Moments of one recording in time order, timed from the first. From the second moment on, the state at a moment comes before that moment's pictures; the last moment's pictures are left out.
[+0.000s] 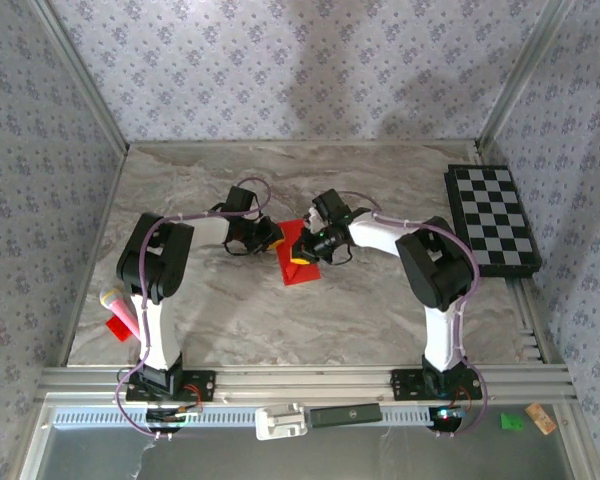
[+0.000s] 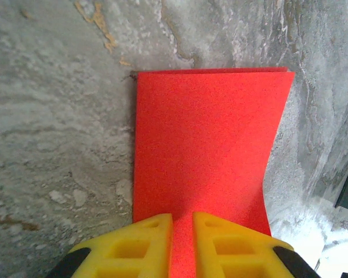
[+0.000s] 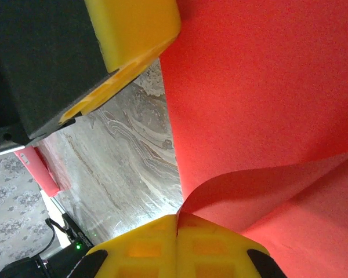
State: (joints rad) left arm -0.40 1.98 1.13 -0.14 0.54 -0.86; right arm 0.59 1.97 1.25 -0.34 -0.64 0.73
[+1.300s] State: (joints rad) left arm -0.40 1.99 1.13 -0.14 0.54 -0.86; right arm 0.62 2.07 1.36 -0.41 -0.54 0.72
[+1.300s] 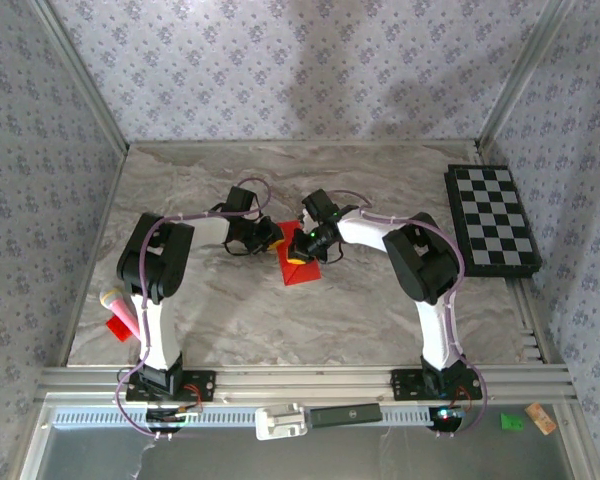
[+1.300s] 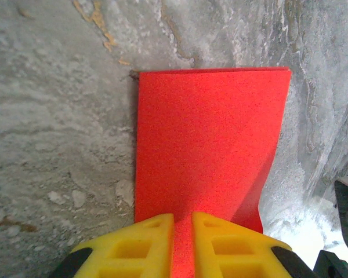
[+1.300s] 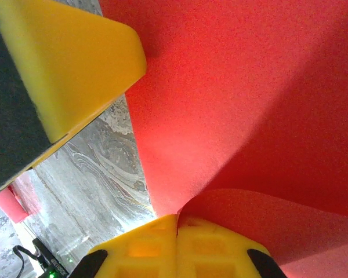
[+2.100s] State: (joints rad) left arm -0.40 1.99 1.13 -0.14 0.54 -0.86; right arm 0.62 2.09 1.37 -0.40 -0.56 0.72
